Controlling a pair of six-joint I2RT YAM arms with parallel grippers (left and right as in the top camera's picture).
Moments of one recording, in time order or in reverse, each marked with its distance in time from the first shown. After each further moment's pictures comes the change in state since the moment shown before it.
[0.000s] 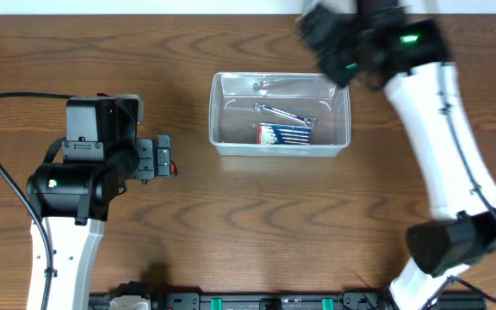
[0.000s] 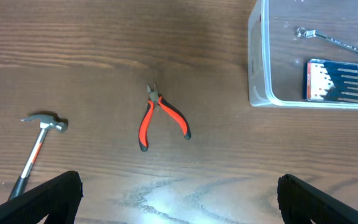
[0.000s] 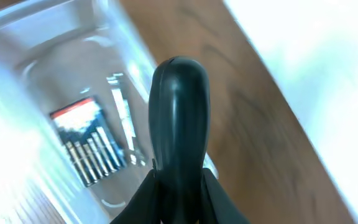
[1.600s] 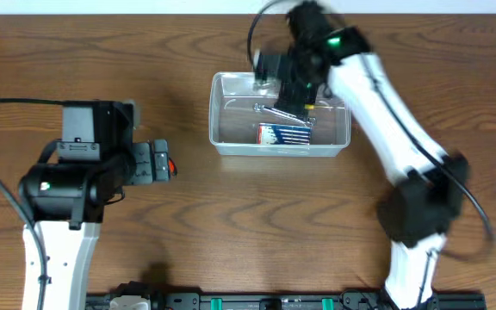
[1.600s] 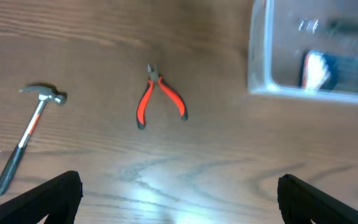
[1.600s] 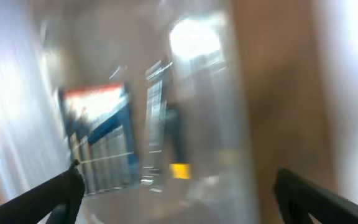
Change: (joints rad) left arm 0.000 0.003 0.095 -0.124 -0.005 -0.119; right arm 0.056 0.107 0.012 0.047 -0.018 -0.171
